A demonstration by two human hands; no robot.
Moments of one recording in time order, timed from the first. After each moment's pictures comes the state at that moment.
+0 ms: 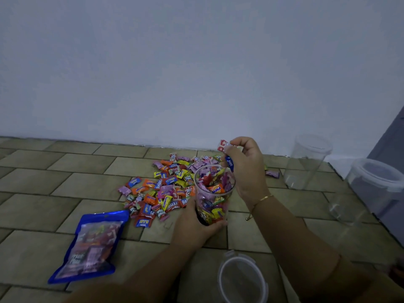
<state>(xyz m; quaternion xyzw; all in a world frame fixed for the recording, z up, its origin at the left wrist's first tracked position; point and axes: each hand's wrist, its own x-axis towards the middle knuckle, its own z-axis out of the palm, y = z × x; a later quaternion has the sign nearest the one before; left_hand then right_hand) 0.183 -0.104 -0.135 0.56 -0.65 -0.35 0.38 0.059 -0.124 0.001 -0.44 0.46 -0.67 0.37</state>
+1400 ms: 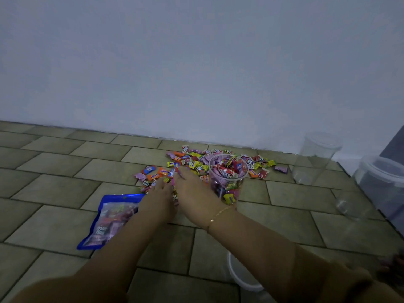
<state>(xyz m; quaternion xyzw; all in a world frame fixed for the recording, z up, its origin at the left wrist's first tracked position) 0.285 -0.141 -0.136 0.67 -0.74 -0.08 0.04 0.156 -0.085 -0.041 -0.83 0.52 -0.13 0.12</state>
